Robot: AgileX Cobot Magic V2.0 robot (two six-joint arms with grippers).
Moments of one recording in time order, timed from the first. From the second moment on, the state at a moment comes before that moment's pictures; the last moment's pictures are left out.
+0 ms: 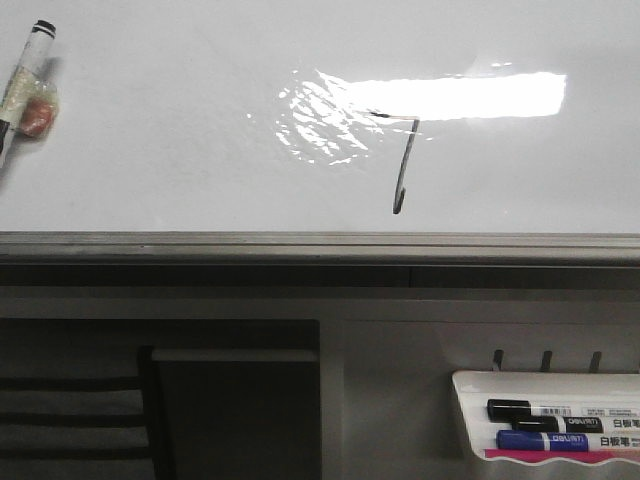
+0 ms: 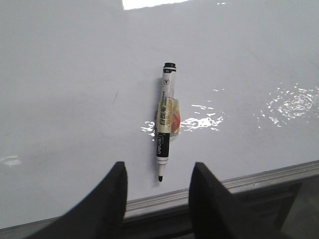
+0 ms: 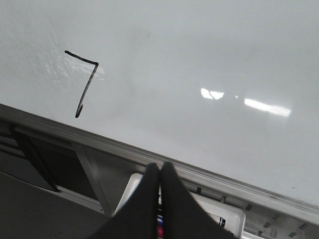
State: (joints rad) left arm -0.17 0.51 -0.53 -0.16 0.39 0.20; right arm 0.17 0.55 -0.58 0.19 0.55 -0.23
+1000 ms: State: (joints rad) left arm -0.08 0.32 -0.36 -0.17 0.30 0.20; right arm 0.17 0.55 -0.58 0.19 0.54 -0.23
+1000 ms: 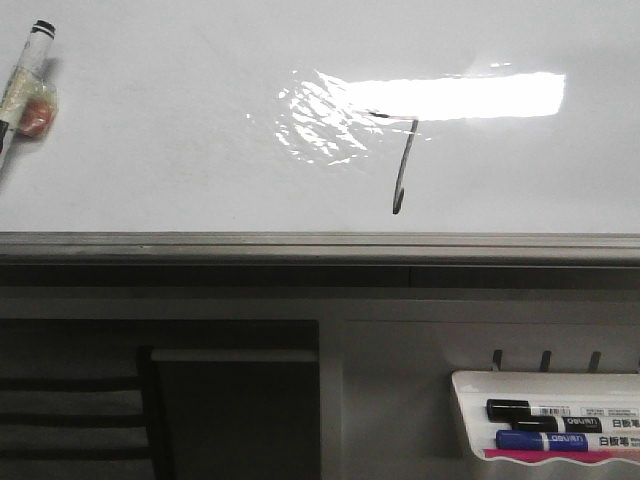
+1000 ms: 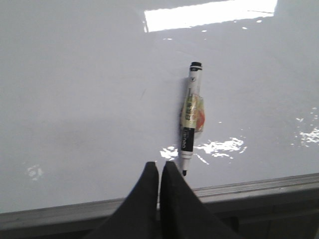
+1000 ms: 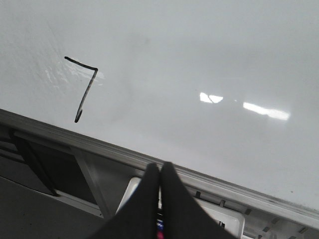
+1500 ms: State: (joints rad) left arm -0.06 0.00 0.00 -0.16 0.13 0.13; right arm 0.17 0.55 -0.58 0.19 0.54 -0.22
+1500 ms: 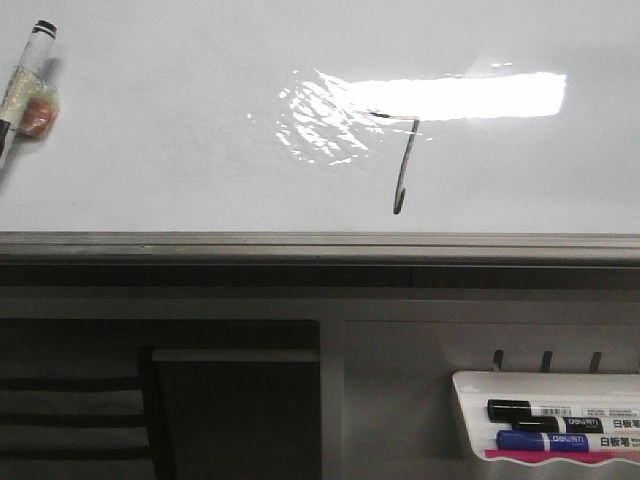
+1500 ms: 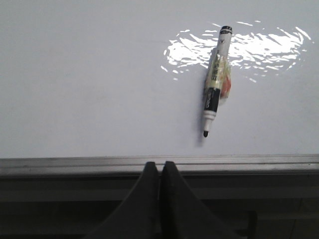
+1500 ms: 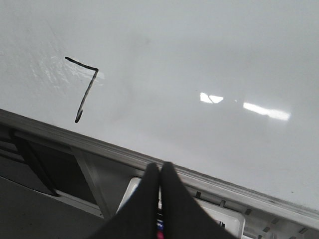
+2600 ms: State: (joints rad) left arm -0.06 0.00 0.00 -0.15 0.06 0.09; right arm 0.16 0.53 -0.58 0.19 0.54 -0.22
